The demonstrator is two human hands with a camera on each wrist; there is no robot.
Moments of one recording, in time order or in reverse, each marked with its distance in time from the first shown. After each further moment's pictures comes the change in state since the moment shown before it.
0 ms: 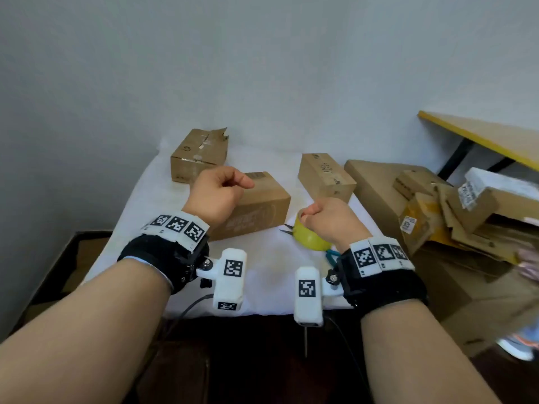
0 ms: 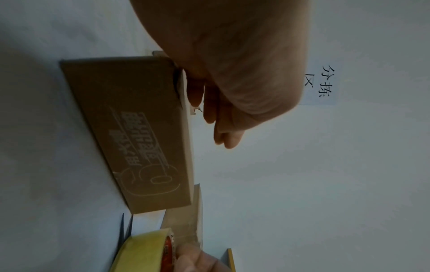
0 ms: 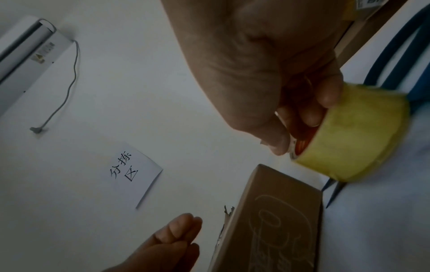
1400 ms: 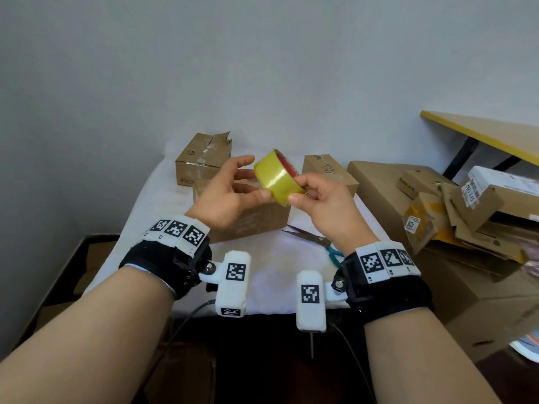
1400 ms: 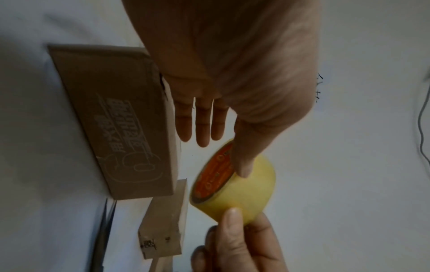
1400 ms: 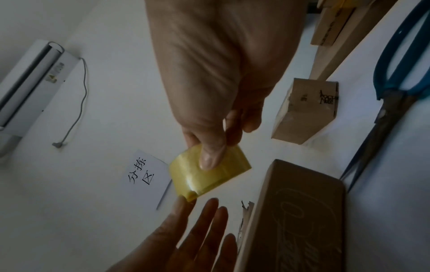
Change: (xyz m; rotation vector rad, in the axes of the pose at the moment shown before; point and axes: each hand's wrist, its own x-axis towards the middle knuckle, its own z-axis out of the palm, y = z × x) left_hand -0.009 0.013 0.003 -0.203 -0.199 0.026; right_hand -0.021 -0.022 -0.007 0.445 0.012 -0.495
